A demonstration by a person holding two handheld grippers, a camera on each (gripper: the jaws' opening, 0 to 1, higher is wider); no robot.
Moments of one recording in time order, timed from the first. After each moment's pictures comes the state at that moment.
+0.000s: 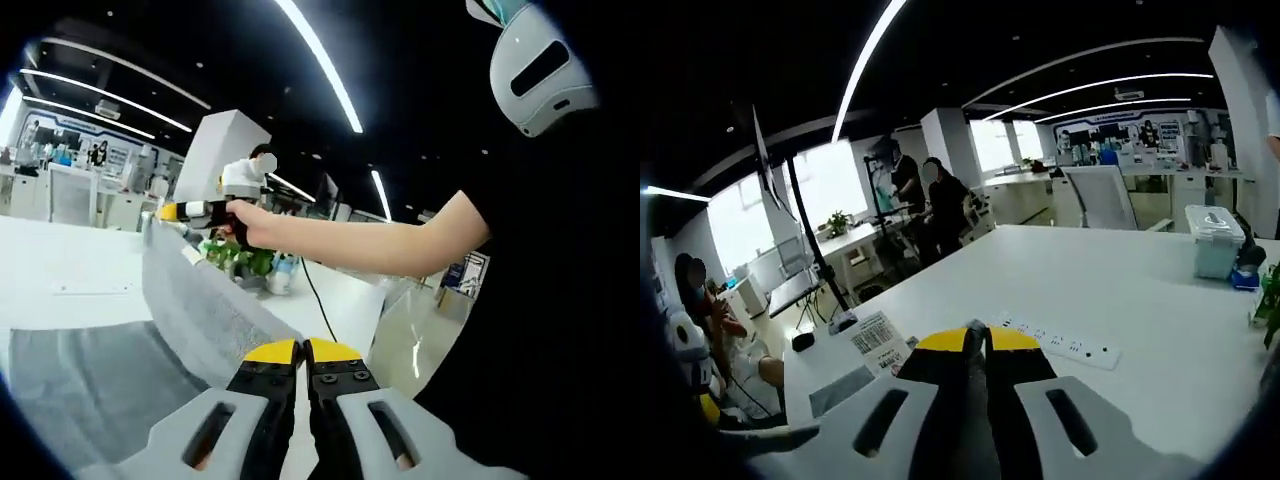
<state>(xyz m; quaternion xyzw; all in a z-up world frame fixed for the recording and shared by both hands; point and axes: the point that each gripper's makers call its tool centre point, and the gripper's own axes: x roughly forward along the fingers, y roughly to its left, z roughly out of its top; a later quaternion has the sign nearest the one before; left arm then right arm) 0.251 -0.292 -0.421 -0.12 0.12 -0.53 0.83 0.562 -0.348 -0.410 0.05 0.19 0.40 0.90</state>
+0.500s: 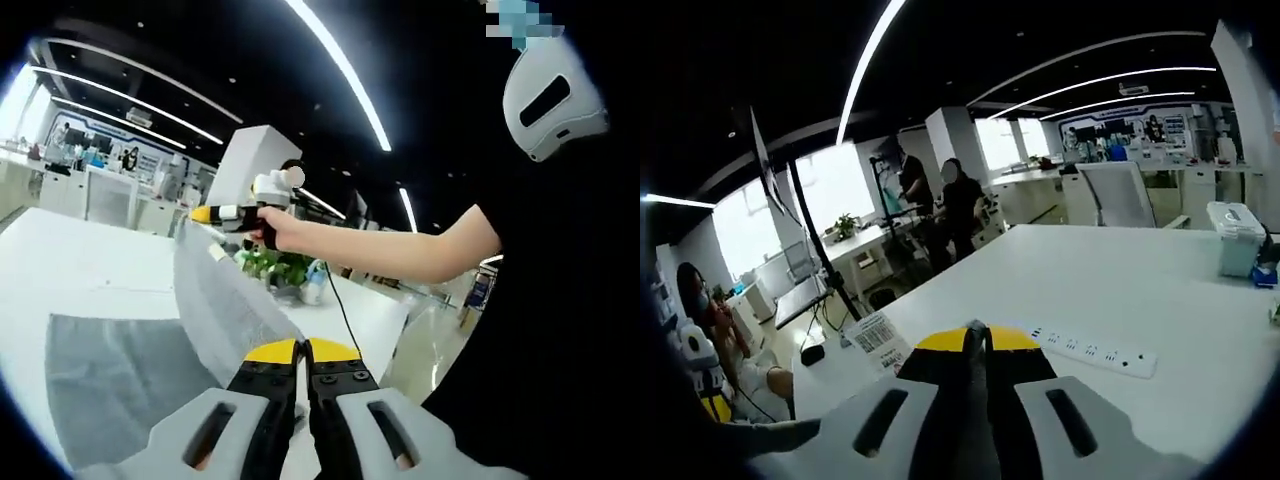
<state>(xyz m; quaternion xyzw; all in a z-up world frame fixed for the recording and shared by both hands) 0.256 -0.220 -0.427 -0.14 0.11 -0.47 0.86 0.570 -0.285 -0.410 0.07 0.19 0.42 0.88</state>
